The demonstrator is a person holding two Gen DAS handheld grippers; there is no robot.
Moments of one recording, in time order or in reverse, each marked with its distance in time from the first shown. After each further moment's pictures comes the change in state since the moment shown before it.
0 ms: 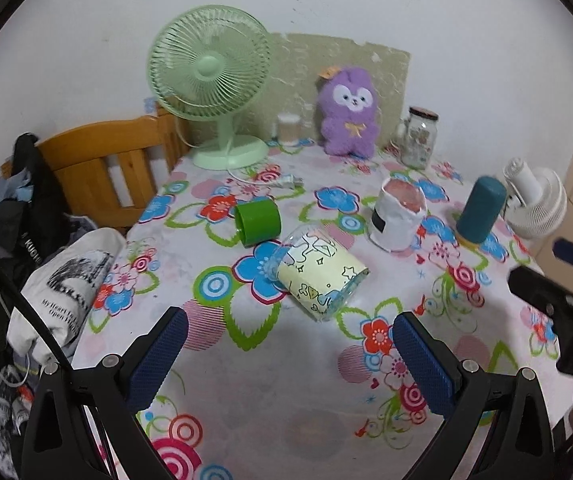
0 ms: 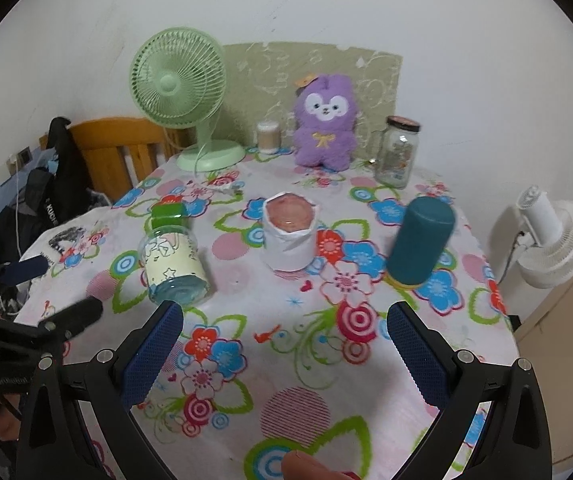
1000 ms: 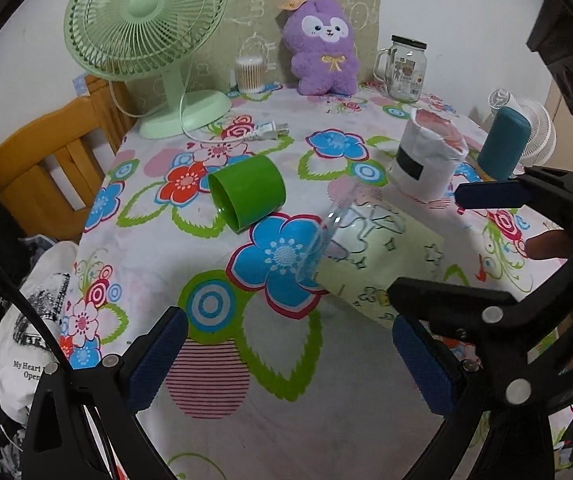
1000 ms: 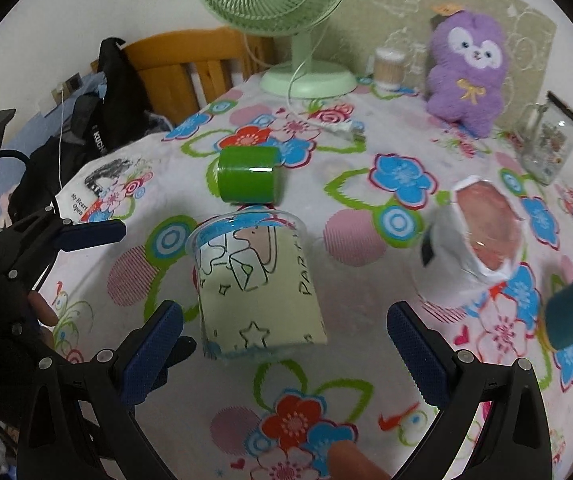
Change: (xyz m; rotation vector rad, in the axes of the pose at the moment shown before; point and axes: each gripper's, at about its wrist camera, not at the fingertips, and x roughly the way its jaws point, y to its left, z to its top) left arm 0.096 0.036 0.017 0.179 0.175 -0.114; right arm 0.142 0.084 0.036 -0.157 0.281 0.257
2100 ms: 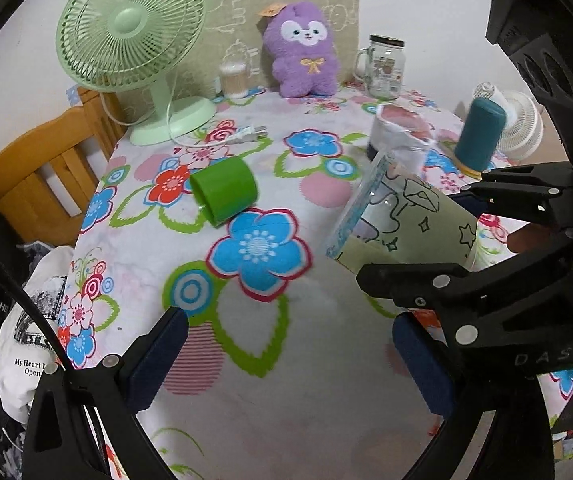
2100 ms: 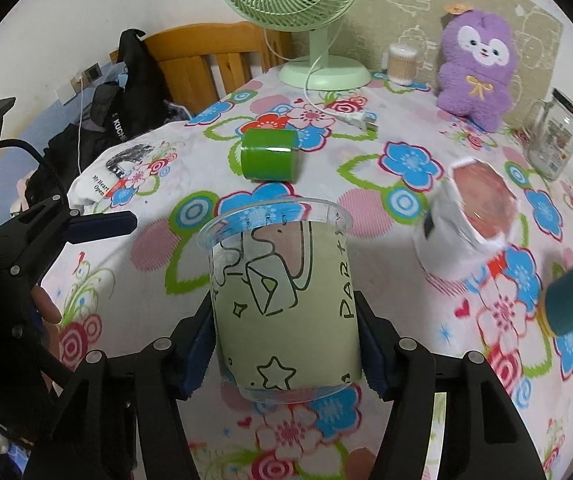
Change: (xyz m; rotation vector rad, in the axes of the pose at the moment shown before) left arm -0.020 -0.026 -0.011 0.041 -0.018 -0.007; right arm -0.027 -0.001 -0.025 -0.025 0.013 0.048
